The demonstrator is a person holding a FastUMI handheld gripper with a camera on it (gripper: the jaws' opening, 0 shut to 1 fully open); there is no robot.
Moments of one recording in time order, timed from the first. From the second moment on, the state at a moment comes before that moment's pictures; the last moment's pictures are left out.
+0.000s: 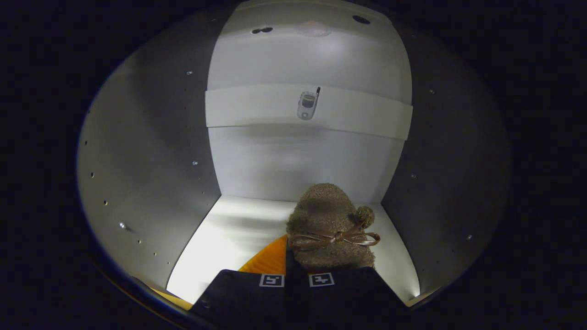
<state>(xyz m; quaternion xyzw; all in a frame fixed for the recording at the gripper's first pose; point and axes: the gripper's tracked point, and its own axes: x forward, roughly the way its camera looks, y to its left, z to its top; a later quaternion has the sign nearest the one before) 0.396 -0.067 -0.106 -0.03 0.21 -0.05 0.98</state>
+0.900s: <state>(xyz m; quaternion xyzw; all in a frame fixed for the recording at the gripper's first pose) 0.307 -0.052 -0.081 -0.01 0.16 -0.05 0.99</state>
